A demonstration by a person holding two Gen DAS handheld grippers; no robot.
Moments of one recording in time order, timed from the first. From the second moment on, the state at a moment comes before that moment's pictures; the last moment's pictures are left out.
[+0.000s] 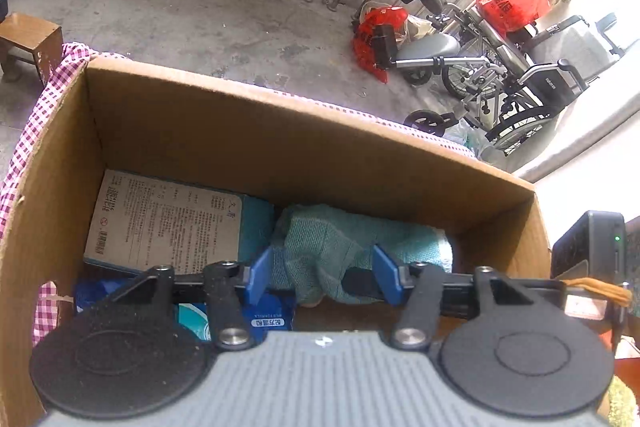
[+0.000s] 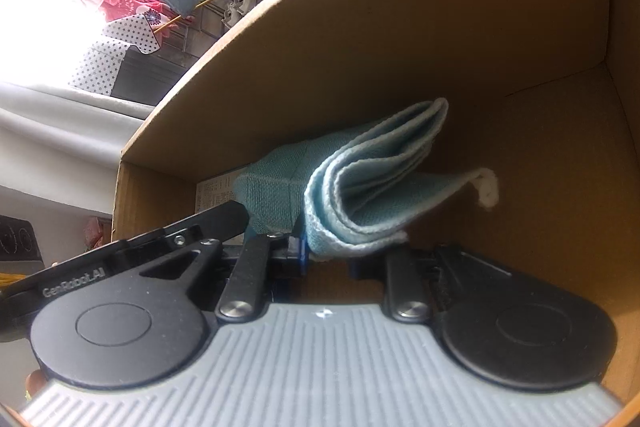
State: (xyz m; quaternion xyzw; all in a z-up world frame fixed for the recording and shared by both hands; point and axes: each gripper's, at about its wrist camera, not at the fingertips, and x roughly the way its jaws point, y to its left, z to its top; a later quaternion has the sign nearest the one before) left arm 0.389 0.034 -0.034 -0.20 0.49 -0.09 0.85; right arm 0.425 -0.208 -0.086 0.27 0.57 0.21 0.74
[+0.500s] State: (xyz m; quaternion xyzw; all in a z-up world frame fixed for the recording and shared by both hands) left arm 0.252 0.086 0.091 -0.24 0.35 -0.11 0.90; right arm 0.419 -0.196 -0.044 0.28 0.56 0.18 0.76
